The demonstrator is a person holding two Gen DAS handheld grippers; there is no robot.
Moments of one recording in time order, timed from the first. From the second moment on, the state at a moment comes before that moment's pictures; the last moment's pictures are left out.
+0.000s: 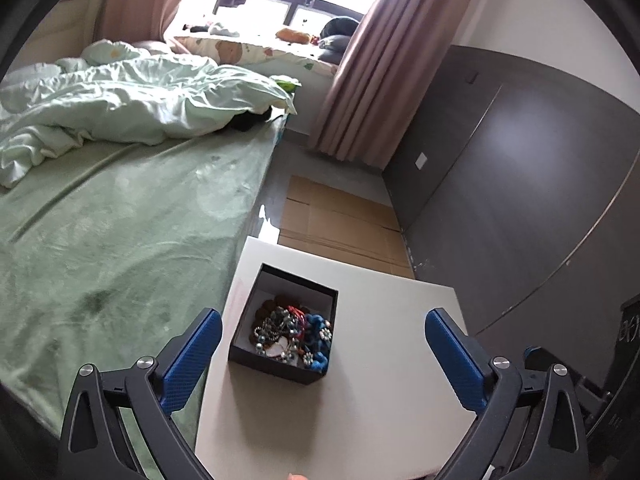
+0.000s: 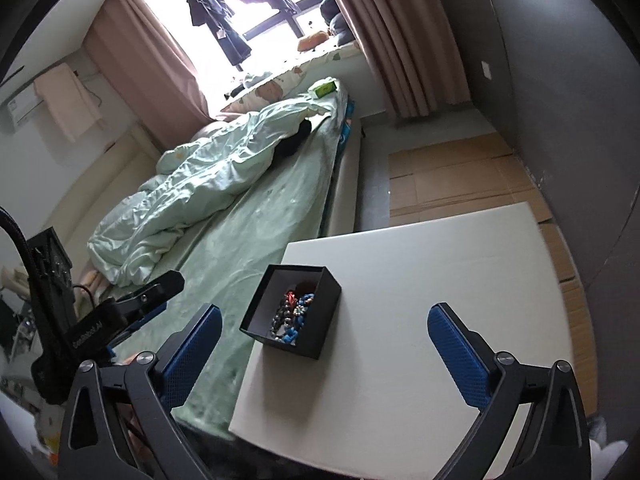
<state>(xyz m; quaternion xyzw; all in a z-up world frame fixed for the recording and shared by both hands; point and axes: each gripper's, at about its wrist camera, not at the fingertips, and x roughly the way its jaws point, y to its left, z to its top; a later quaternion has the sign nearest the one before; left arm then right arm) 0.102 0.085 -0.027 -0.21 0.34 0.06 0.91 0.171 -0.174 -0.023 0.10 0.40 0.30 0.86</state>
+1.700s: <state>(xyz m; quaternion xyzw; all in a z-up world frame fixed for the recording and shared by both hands) 0.002 0.035 -0.014 -0.11 0.32 0.08 0.94 0.078 -0.214 -0.024 0.01 0.38 0.30 0.87</state>
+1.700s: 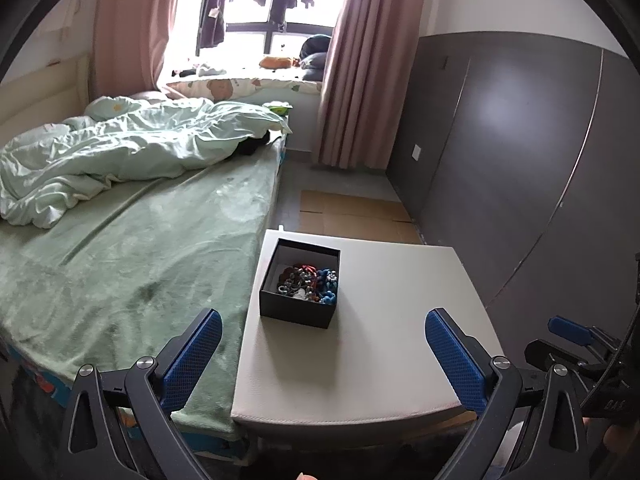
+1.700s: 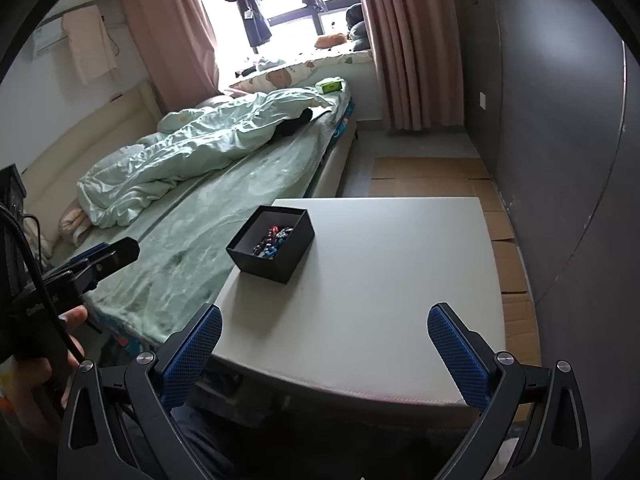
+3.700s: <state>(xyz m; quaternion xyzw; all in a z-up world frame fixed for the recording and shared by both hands) -0.001 0.025 -0.009 -0.08 0.31 0.08 0.94 0.076 -0.209 -0.025 0.00 0.39 0.29 0.88</state>
